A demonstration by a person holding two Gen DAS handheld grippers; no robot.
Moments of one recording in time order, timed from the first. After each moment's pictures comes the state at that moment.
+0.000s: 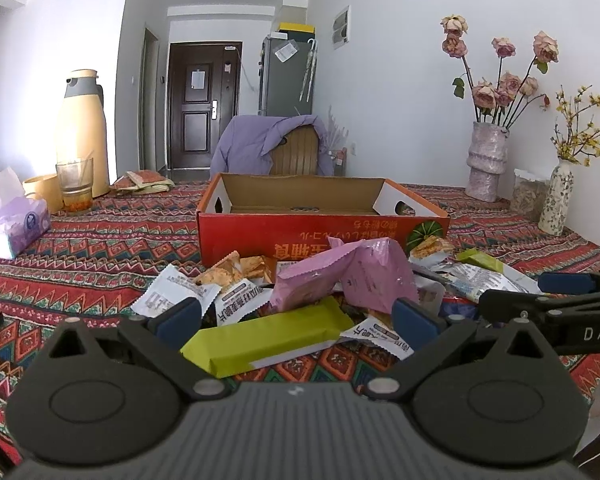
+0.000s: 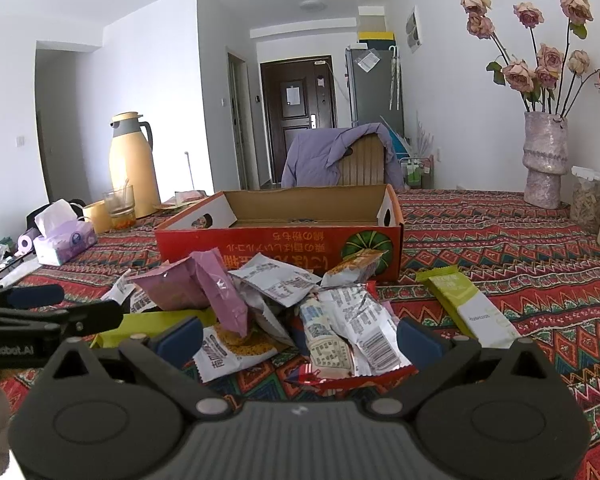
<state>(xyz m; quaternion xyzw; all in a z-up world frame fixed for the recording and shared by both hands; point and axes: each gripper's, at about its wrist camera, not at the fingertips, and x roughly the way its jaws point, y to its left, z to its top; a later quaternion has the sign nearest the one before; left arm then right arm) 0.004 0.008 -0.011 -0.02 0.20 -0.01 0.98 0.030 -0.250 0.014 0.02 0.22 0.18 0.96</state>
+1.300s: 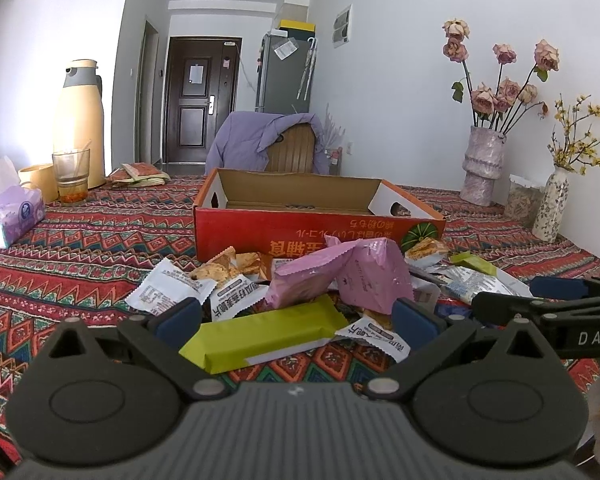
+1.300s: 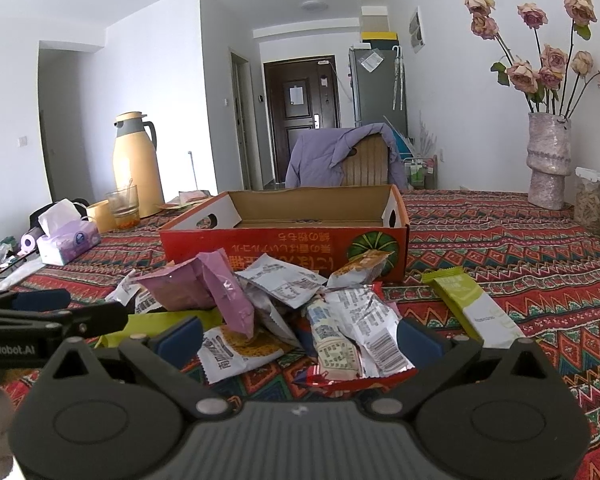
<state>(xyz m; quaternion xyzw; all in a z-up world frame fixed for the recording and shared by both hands) 0.003 0.012 -0.012 -0.04 0.20 -0.02 0.98 0.031 -0.246 0.015 0.02 0.22 0.18 0.96</state>
